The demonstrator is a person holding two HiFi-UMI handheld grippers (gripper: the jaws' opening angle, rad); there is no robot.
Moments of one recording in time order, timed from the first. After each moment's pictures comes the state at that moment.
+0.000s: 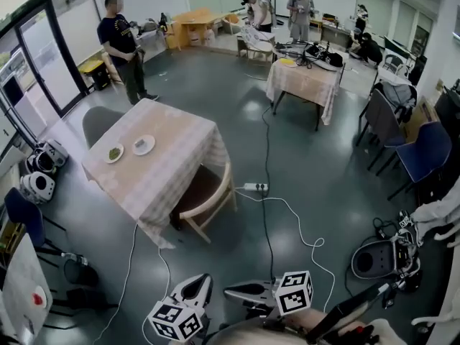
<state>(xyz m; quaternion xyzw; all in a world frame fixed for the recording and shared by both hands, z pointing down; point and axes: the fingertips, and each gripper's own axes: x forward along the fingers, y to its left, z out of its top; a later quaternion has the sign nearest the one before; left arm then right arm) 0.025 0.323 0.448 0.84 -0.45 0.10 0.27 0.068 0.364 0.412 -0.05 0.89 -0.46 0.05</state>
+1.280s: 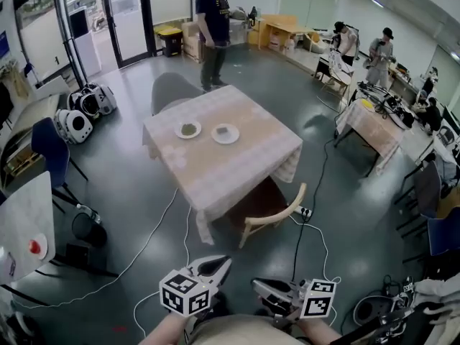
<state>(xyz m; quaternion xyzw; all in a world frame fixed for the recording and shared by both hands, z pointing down) -0.155 0.246 0.448 0.83 -0.47 0.05 0.28 -0.085 0.286 0.407 -0.05 0.90 -0.44 0.04</state>
